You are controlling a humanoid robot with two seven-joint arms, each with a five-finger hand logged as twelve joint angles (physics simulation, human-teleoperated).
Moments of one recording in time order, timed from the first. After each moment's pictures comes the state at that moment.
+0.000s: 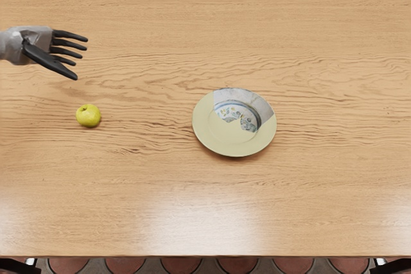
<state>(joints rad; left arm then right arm) -1.22 0.67 -0.13 -0.64 0.24 -0.61 0.19 -0.03 0.00 -0.05 0.19 0.17 -0.21 -0.05</state>
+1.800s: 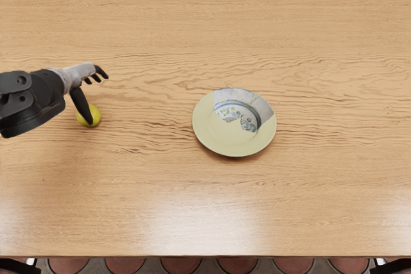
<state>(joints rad) -1.30 0.68 0.12 -1.43 0.90 0.16 0.61 -0.02 0.00 -0.04 0.19 0.17 -0.21 -0.05</state>
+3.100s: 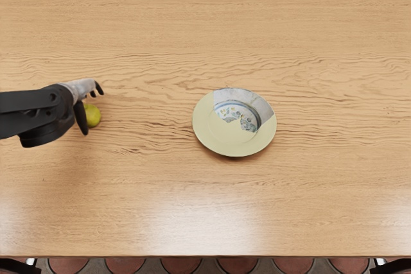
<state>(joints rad) -1.33 0.55 0.32 -1.28 0.88 0.20 0.61 -0.02 0.00 -0.04 0.19 0.17 -0.21 -0.05</state>
